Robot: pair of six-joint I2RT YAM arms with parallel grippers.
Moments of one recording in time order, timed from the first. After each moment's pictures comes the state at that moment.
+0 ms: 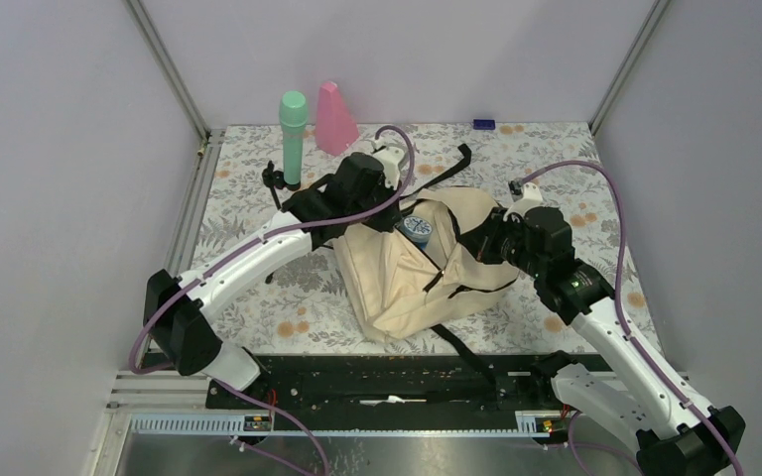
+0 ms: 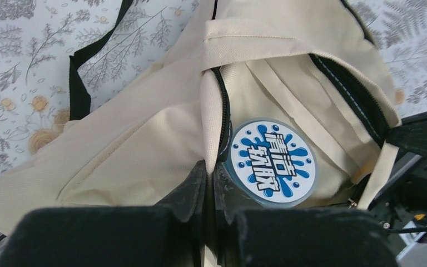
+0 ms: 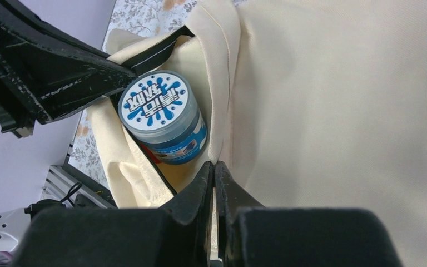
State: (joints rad) left arm -0.77 1.50 1.40 -0.53 0.00 -0.27; right arm 0.46 0.85 0.78 -0.34 -0.15 0.57
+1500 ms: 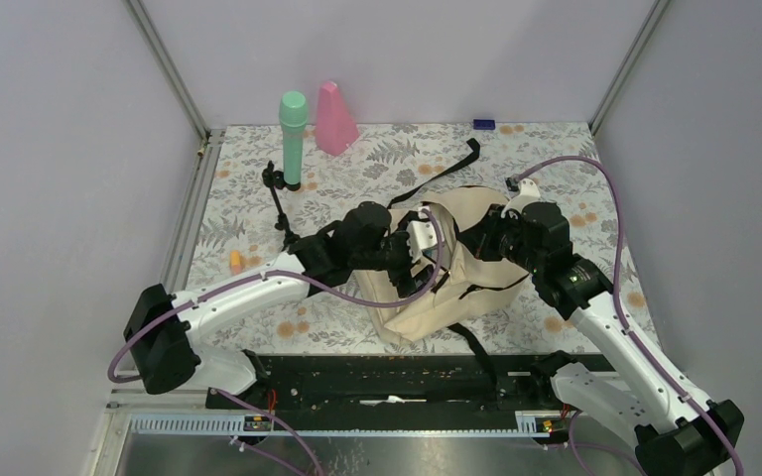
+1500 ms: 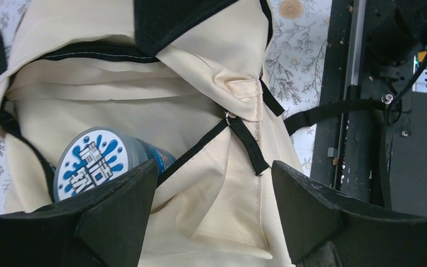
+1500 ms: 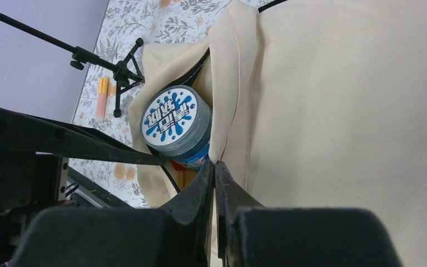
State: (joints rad) left arm -0.95 1.35 1.07 -0.18 0.33 0.22; right arm 0.46 0.88 0.82 -0.36 -0.15 0.55
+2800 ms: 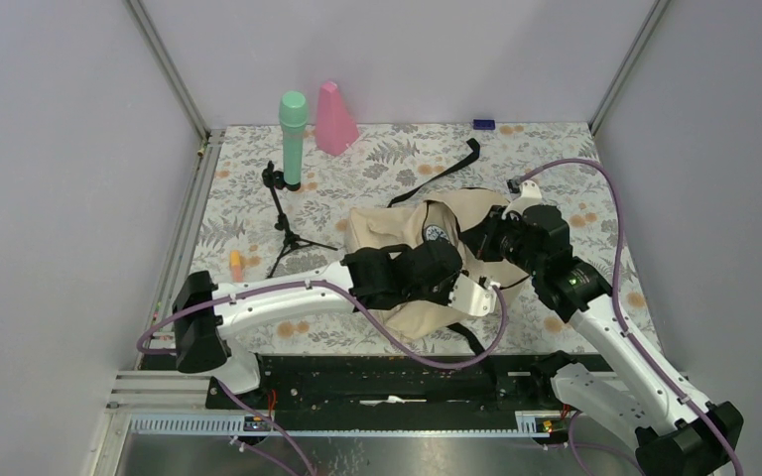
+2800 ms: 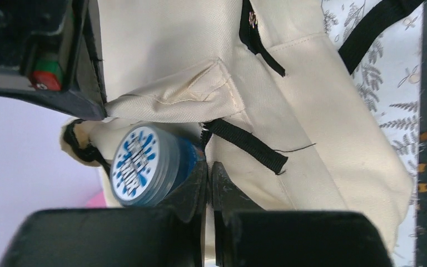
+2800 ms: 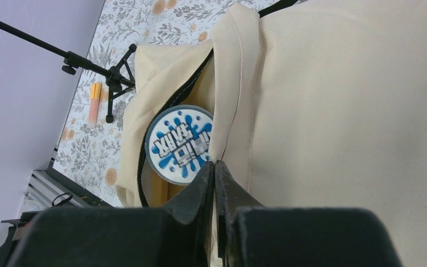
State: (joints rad) left arm -1.24 1.59 1.42 -0.60 -0.17 0.72; right arm 0.46 0.86 0.79 -0.33 -0.12 0.53
